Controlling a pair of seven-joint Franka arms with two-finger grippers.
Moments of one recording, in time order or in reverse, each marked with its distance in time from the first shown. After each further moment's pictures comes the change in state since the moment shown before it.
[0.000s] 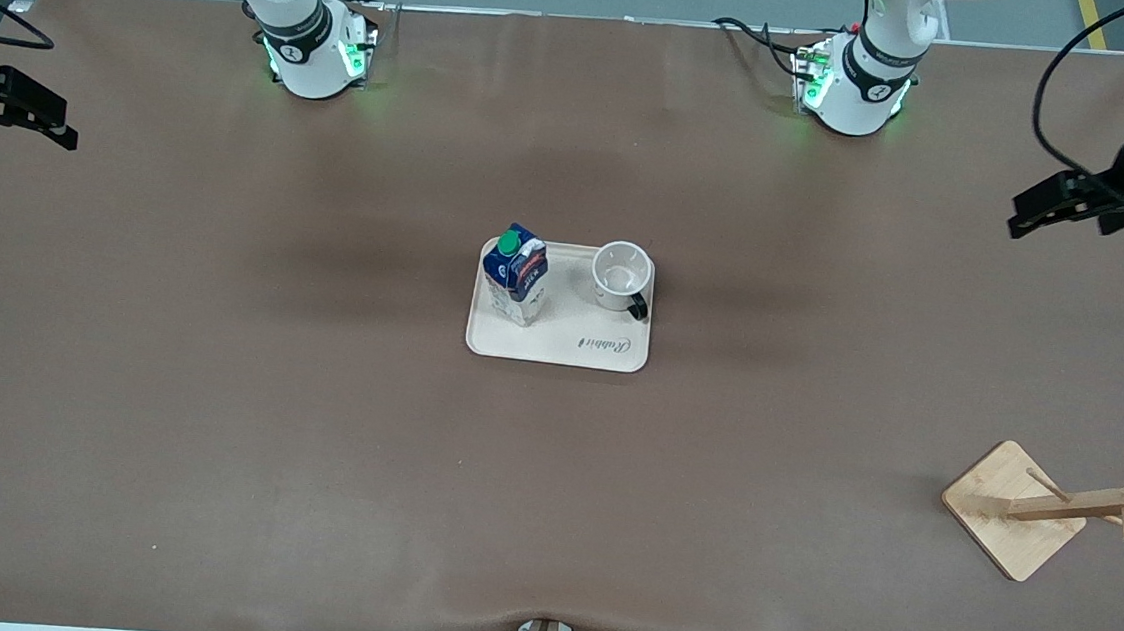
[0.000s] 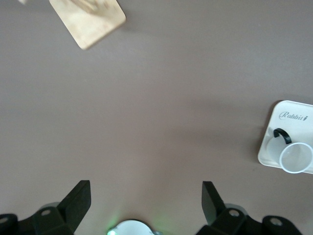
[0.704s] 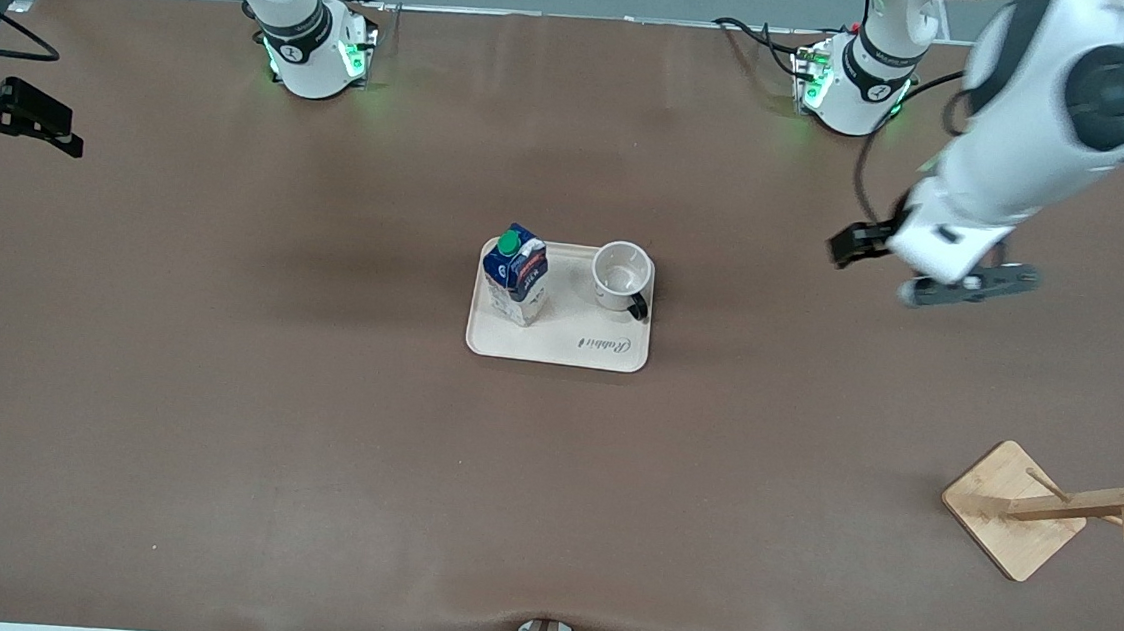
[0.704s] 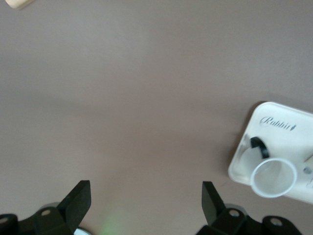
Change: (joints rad) left arm -0.009 0.049 -0.284 -0.292 -0.007 0.326 -0.419; right arm -0.001 0.018 -0.001 0.000 0.002 0.001 0.000
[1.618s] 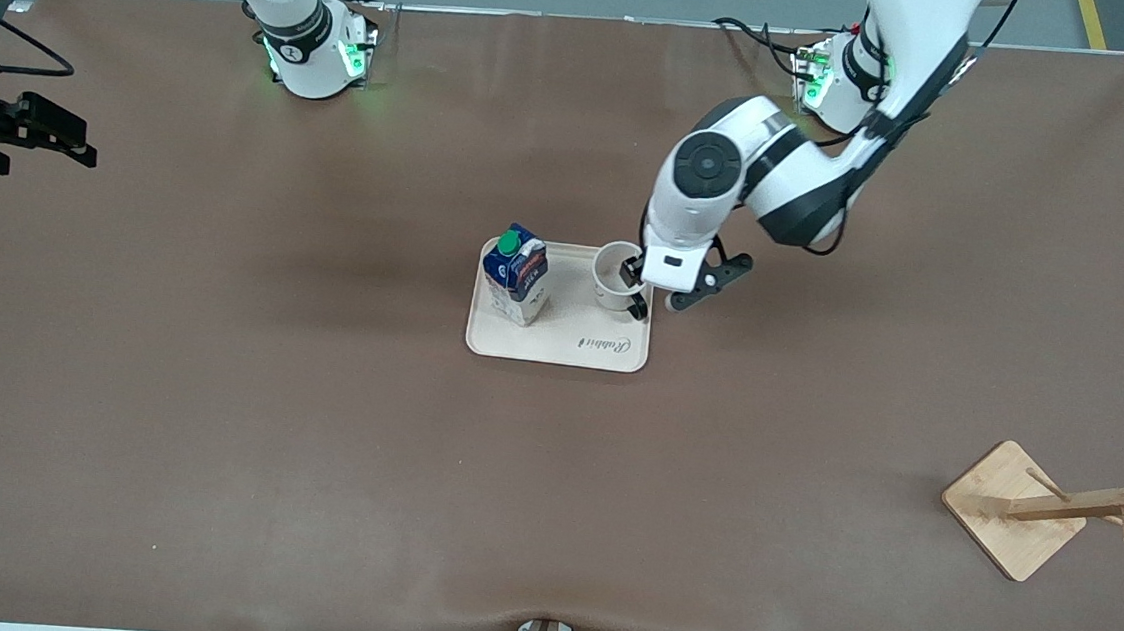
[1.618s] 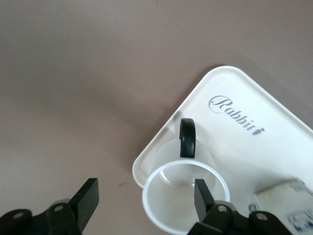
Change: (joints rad) left arm -0.233 0.408 -0.150 -0.044 0.216 0.393 -0.852; right arm 0.005 0.022 0.008 0.000 0.004 0.000 -0.001
